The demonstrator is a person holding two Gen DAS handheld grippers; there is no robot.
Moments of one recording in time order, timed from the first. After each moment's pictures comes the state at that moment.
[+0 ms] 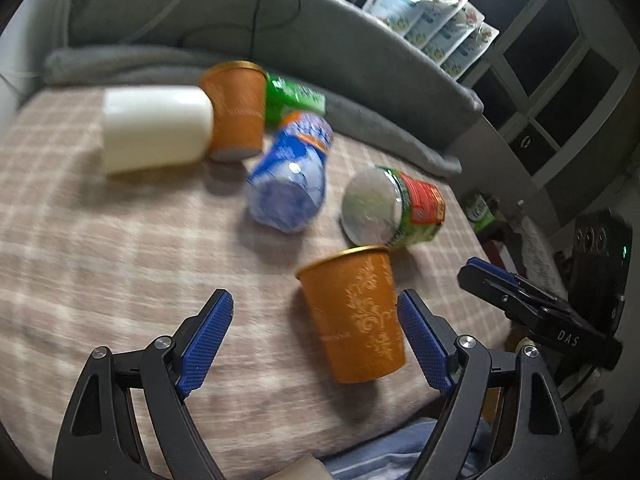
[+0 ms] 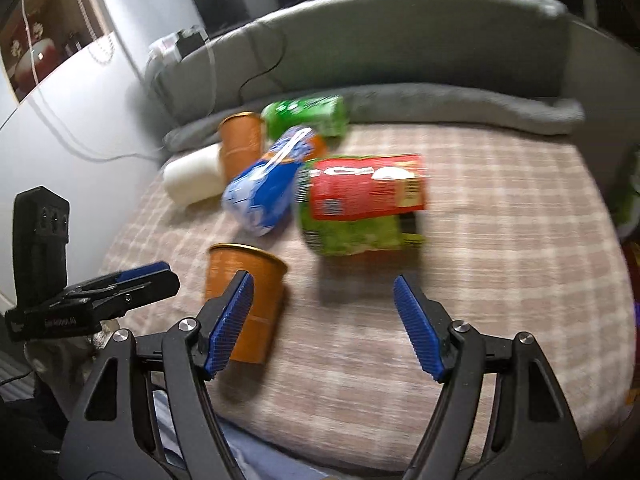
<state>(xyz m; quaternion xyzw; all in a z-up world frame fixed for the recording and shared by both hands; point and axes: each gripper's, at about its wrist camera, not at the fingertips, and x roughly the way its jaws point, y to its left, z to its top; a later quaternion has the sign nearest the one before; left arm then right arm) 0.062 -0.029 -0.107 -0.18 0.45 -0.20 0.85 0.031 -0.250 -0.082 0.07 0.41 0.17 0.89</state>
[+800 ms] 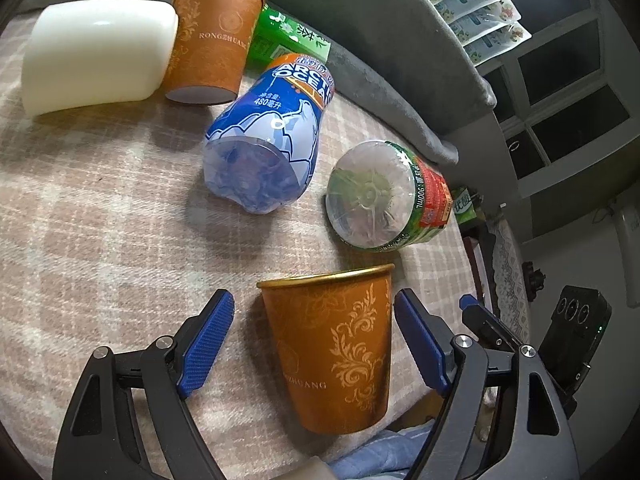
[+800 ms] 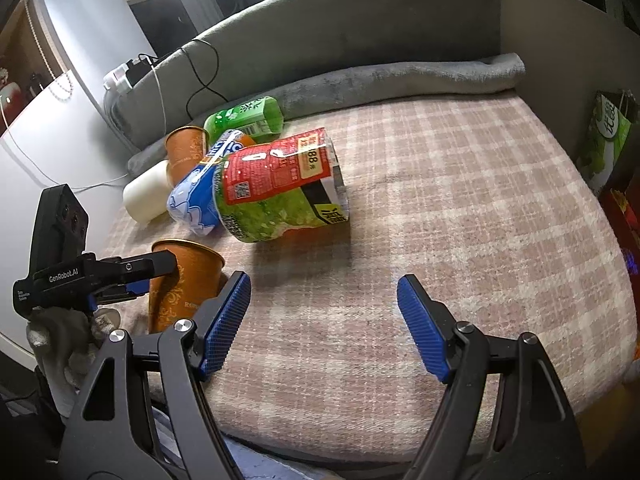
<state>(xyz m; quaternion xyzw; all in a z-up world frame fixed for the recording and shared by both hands) 0.104 -0.043 -0.141 -0.25 0.52 -0.23 0.78 0.023 -0.295 -0.106 0.12 0.42 0.11 0.89</state>
